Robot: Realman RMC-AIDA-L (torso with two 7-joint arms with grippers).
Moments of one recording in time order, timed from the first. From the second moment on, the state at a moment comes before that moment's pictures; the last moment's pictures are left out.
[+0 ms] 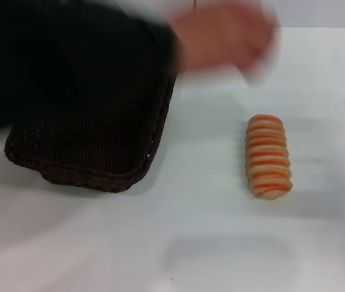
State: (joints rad) left arm -0.29 -2.06 -2.73 -0.27 0.97 -1.39 2.54; right arm 0.39 2.08 0.58 0.19 -1.91 -1.45 -0.02
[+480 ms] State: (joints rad) left arm -0.29 -2.07 -2.73 -0.26 0.97 -1.39 2.54; right arm 0.40 2.08 0.58 0.19 -1.91 -1.45 -0.02
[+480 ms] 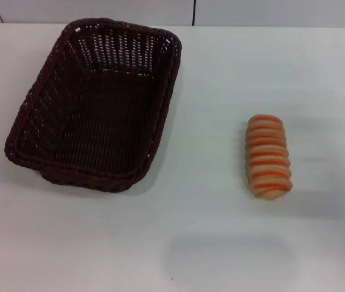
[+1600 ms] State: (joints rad) left arm -0.30 -2.07 -2.72 -0.23 0.97 -1.40 2.50; right arm 0.41 2.08 0.58 0.19 -1.91 -1.44 -0.02
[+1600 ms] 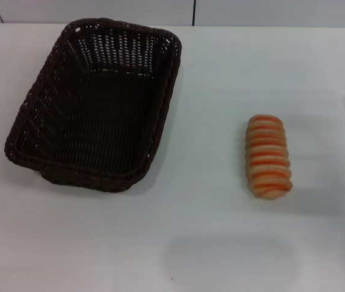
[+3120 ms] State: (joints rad) left arm -0.28 -2.06 -1.89 -1.60 2.56 -1.05 0.30; right arm 0.42 2.08 0.61 0.20 -1.91 -1.45 -0.01
